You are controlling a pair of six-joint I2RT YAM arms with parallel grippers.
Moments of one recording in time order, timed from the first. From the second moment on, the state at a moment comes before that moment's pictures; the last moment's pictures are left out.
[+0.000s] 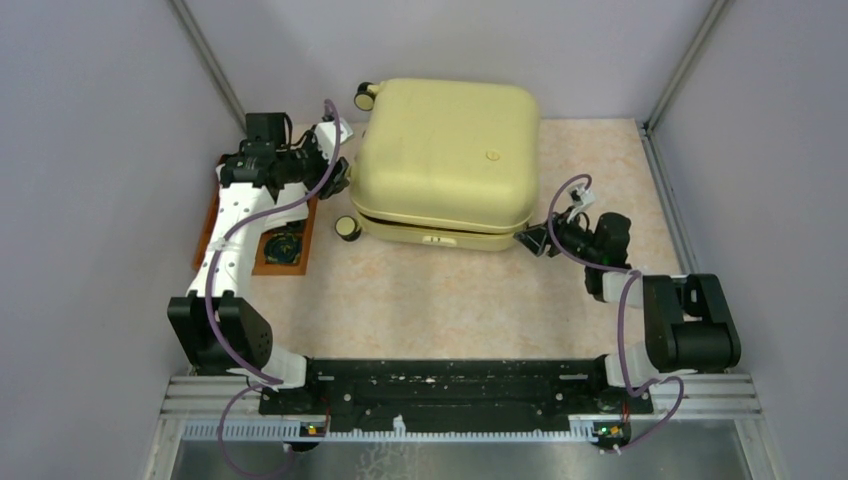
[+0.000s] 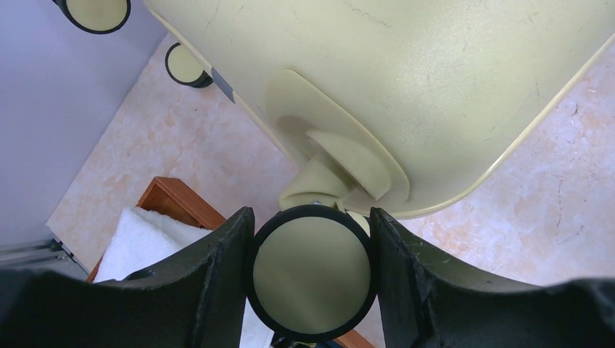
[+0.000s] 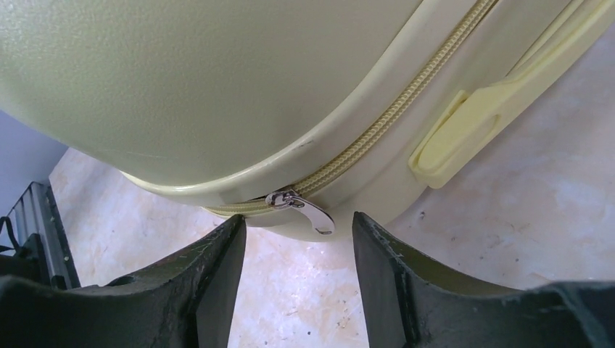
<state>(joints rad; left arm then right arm) -0.02 1.48 1.50 -0.73 0.61 0.76 0.03 1.46 0.42 0.82 -0.77 0.37</state>
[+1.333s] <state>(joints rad) -0.01 1.49 1.52 -0.76 0.61 0.76 -0.07 1.71 0.49 1.11 -0.98 0.63</state>
